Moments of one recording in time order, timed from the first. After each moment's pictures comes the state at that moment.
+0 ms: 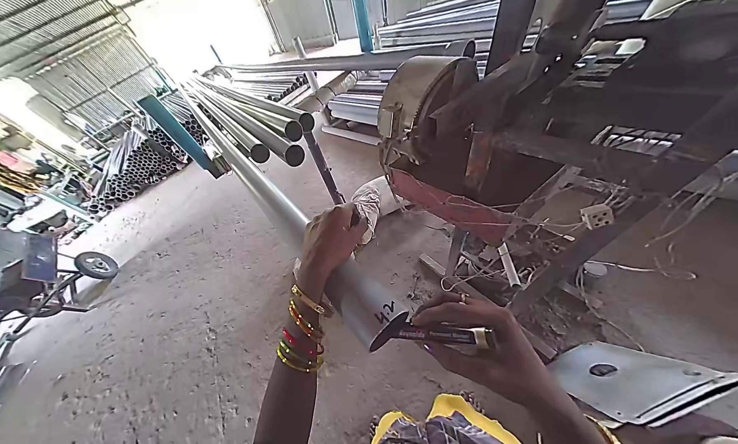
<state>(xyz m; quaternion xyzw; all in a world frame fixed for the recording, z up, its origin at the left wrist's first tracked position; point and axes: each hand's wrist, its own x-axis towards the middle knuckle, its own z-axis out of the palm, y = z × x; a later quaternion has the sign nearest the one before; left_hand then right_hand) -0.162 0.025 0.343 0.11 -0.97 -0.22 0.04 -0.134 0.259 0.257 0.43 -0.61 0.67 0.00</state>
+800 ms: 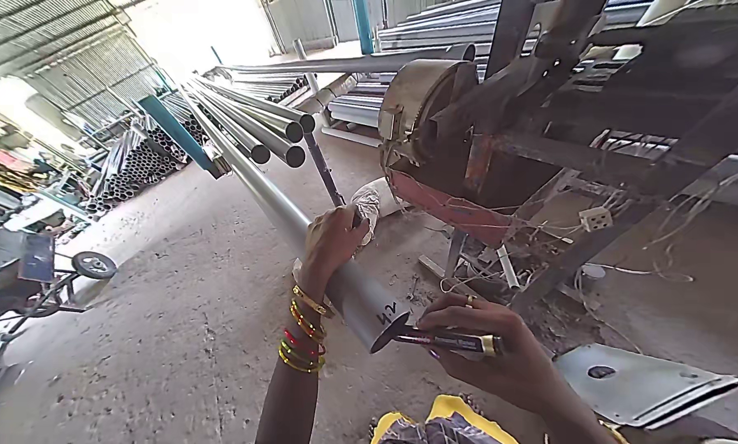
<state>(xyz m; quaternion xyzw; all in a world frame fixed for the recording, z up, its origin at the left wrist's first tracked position) -0.164 0.026 0.344 0.10 -0.97 -0.22 0.03 -0.133 0.264 0.267 0.44 -0.64 0.64 0.01</state>
